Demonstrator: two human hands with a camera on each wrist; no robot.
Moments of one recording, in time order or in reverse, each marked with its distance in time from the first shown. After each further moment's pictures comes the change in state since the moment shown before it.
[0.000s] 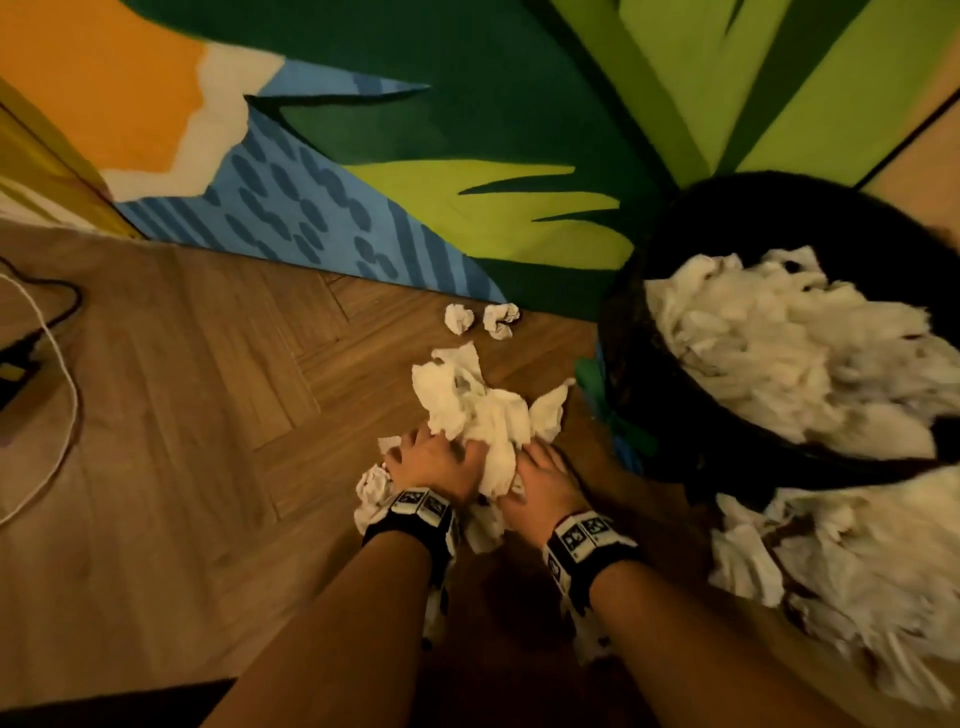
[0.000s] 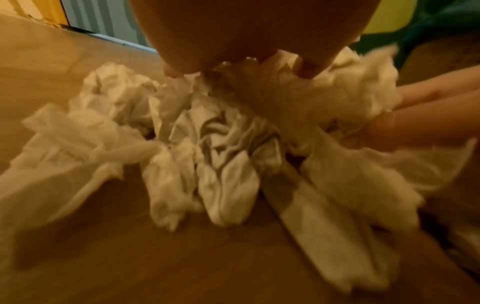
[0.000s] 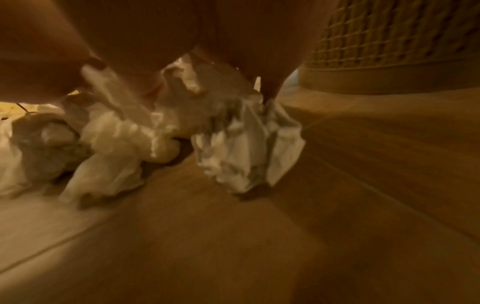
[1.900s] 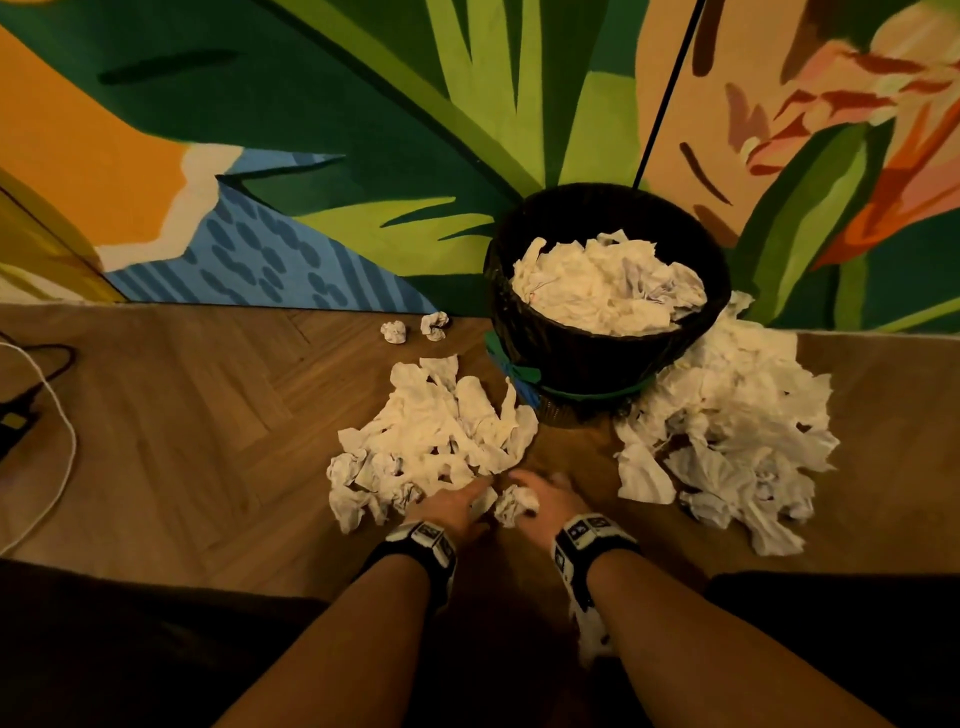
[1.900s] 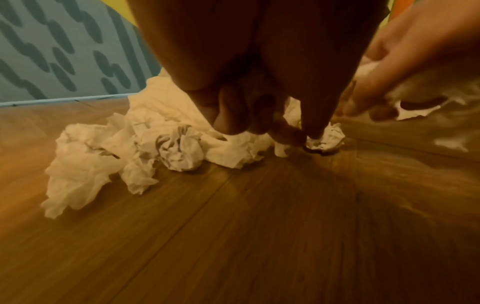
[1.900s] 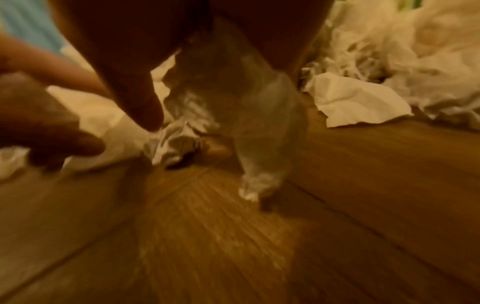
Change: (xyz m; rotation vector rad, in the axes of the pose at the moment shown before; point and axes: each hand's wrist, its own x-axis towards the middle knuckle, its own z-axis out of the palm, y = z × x) left_hand -0.126 0.027 0.030 0.310 -0.379 0.395; right_hand -0.139 0.044 -0.016 0.330 -0.122 0.363
